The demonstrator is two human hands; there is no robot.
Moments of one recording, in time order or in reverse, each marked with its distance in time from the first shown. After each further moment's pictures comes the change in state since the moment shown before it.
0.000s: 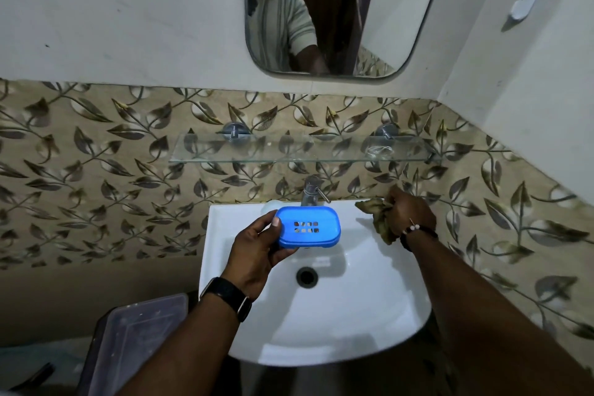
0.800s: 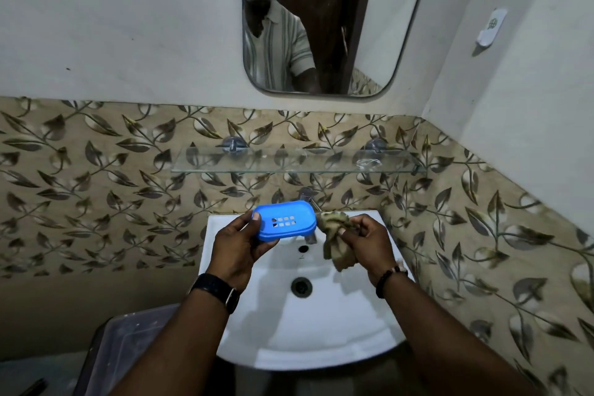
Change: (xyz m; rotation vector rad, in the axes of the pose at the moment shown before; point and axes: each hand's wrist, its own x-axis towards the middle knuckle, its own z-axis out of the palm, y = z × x) left_hand -0.006 0.020 0.005 -0.034 0.137 0.119; right_hand -0.078 -0.035 0.012 0.979 -0.153 0.017
